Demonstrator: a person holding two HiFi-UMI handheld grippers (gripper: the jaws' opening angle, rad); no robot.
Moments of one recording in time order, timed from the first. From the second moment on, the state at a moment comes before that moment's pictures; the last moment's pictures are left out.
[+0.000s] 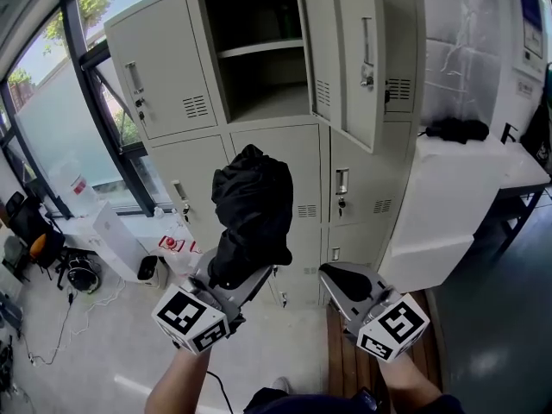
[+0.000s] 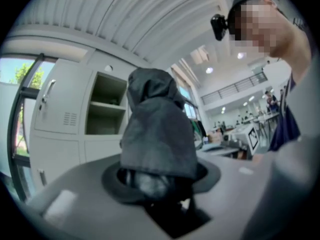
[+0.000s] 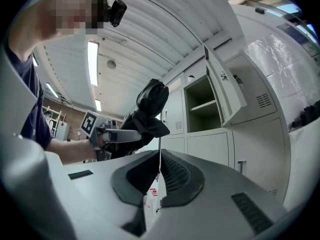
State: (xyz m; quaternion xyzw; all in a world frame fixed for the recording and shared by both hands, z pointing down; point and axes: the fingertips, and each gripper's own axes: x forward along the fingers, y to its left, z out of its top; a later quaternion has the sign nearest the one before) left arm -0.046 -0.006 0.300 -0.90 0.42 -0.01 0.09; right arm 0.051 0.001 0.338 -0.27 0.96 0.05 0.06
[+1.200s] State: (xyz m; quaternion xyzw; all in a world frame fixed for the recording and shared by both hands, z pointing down) left arm -0.136 -0.241 0.122 -0.88 0.37 -0.11 0.29; right arm -0.072 -0.213 0.204 -0.33 0.91 0.20 0.11
